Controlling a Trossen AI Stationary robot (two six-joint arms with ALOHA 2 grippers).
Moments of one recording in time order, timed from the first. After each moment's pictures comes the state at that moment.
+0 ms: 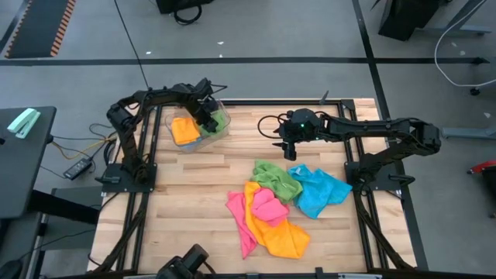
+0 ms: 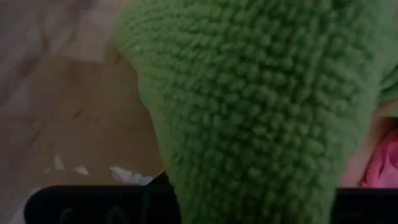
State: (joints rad) left arm 0.85 1.88 1.18 -0.71 0.49 0.14; right arm -0.32 1.30 0.79 -0.16 -0.05 -0.25
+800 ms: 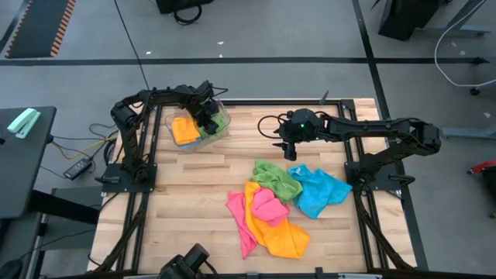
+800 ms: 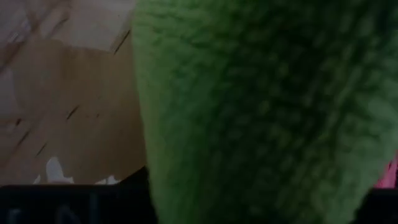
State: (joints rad) left arm 0.85 1.93 1.18 -0.71 0.49 0.17; right arm -0.32 1.30 0.79 -0.16 -0.05 -0.25
